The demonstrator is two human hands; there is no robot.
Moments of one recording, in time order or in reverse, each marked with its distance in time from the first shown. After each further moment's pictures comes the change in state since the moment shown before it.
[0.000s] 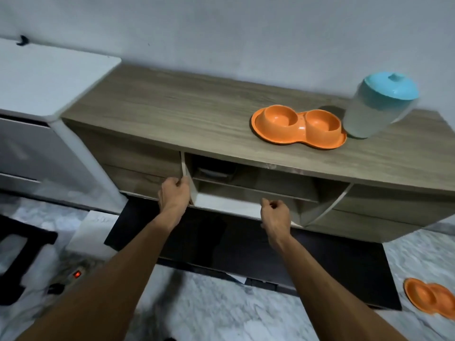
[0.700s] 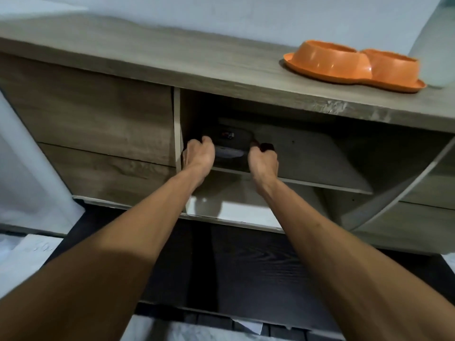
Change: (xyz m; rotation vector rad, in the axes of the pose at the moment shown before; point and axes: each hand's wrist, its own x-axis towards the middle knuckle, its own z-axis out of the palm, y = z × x) left_hand 0.148 -0.059 0.137 -0.128 -0.165 0.237; right_hand 0.133 0.008 0.162 0.161 0.067 -0.301
